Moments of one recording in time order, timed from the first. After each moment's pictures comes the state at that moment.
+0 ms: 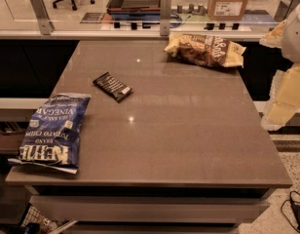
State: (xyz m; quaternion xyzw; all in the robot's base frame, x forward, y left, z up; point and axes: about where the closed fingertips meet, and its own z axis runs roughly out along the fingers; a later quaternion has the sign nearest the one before) arm 0.438 -0.214 0.988 -0.60 0.78 -0.05 0.18
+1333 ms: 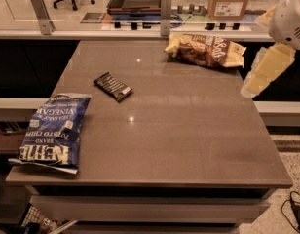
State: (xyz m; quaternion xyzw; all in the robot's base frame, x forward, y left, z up) arm 0.516 -0.220 0.989 -0.56 0.78 -0.05 0.26
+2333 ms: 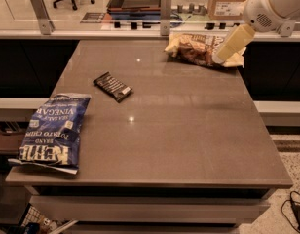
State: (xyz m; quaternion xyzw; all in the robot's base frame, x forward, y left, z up) arm 0.661 -0.219 0.972 -0.50 0.78 0.00 0.36
